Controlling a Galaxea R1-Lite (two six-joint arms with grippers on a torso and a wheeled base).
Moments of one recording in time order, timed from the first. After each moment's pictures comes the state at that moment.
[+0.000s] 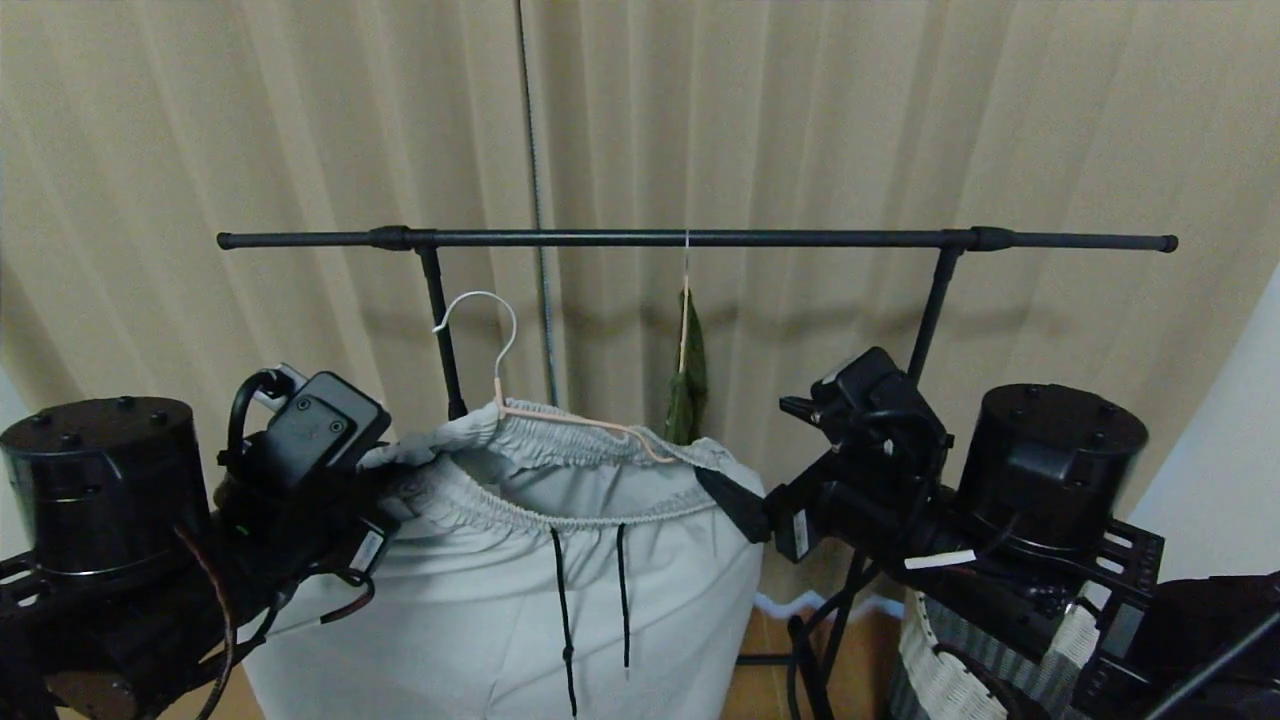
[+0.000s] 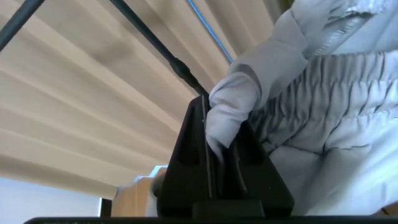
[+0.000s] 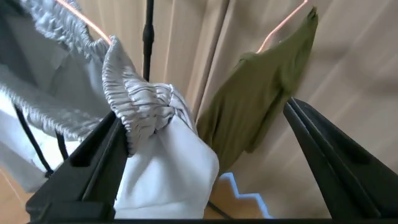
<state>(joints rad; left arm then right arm) -0.41 1.47 -0.42 -0.76 0.26 0.50 0.71 1.78 -0.60 -1.05 -0.11 -0.13</state>
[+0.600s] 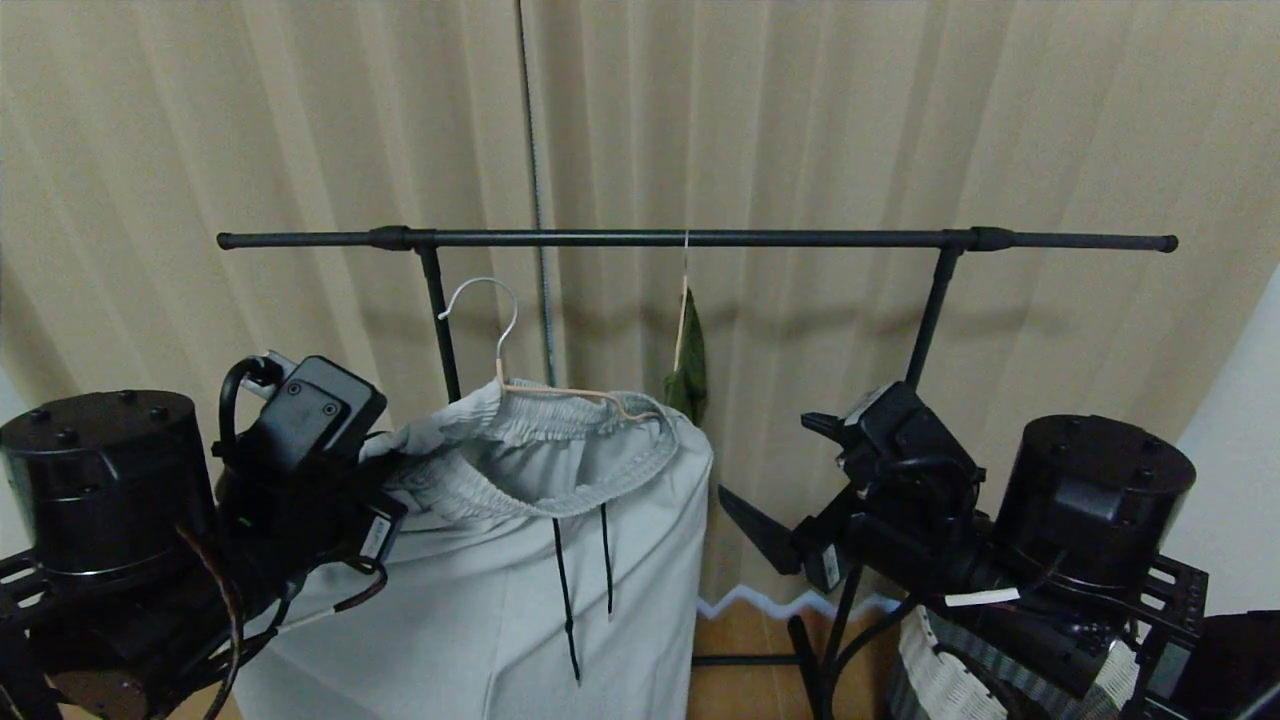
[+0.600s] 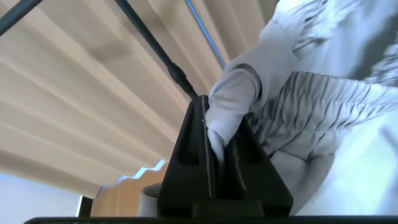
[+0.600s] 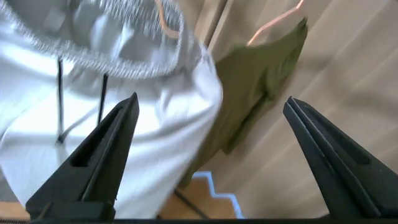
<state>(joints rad) -0.45 1.46 -0.43 -0.78 0.31 0.43 0.69 1.75 -0.49 -1.10 -0.11 -0.21</state>
